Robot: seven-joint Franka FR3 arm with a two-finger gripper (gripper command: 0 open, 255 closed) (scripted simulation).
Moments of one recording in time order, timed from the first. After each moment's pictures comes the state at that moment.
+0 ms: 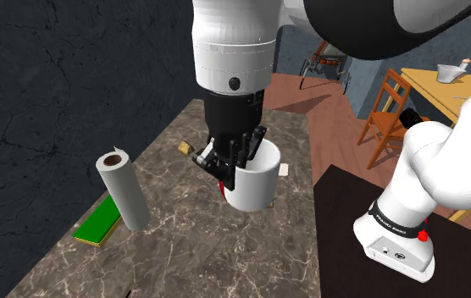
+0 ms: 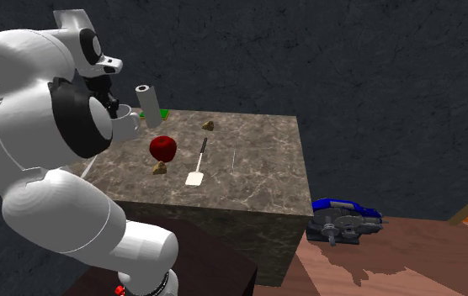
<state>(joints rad) 0.38 -0.20 0.52 -1.98 0.11 1.79 0.92</state>
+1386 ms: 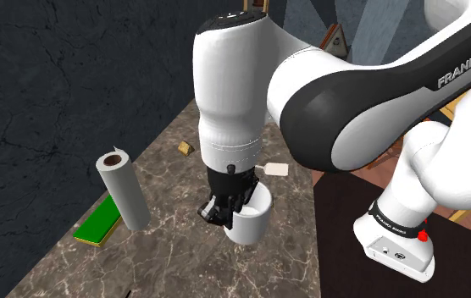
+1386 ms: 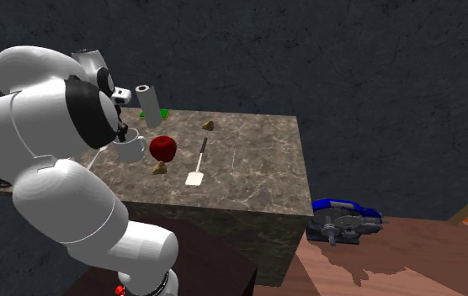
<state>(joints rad) 0.39 -0.13 0.56 -2.20 0.09 2.07 0.95</state>
